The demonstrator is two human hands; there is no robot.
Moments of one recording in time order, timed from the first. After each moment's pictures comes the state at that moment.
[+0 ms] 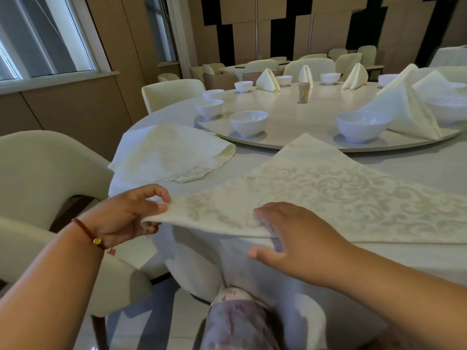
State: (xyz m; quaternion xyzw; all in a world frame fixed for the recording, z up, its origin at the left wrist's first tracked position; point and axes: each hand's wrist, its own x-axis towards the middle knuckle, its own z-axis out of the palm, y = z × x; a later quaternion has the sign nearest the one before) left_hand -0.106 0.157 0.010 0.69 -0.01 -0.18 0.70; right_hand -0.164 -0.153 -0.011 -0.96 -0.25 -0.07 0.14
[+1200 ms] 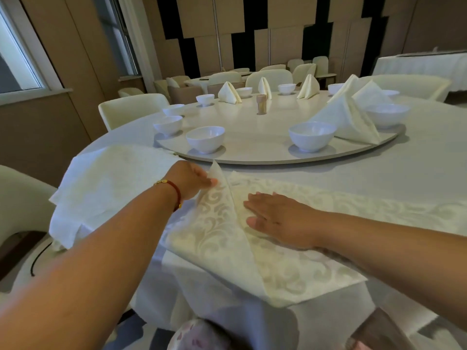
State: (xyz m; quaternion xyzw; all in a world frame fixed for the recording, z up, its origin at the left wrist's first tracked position) left_hand -0.005 -0.018 0.037 0.93 -0.04 0.00 0.36; right_hand -0.102 -0.225 -0.002 -0.97 -0.18 0.10 0.13
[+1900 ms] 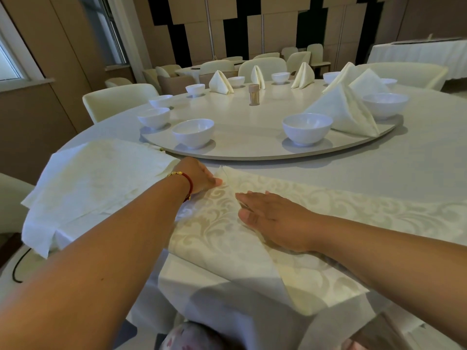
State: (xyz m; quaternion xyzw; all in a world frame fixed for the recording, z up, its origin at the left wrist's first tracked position) left_hand 0.028 -0.056 0.024 0.97 -0.05 -0.03 0.22; right_hand -0.099 -0.227 0.000 -0.96 -0.15 0.12 0.21
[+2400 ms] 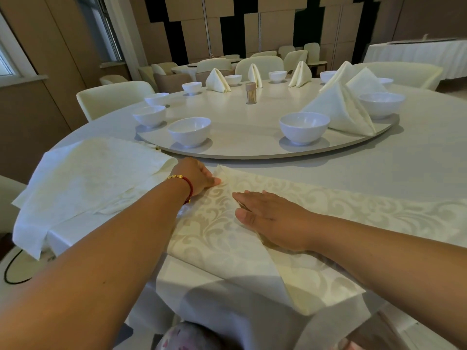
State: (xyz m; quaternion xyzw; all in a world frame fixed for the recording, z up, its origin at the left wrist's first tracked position) left_hand 0.037 -0.058 0.011 0.96 -0.03 -0.01 0.29; right_hand -0.099 -0.227 0.000 -0.96 -0.16 0.12 0.21
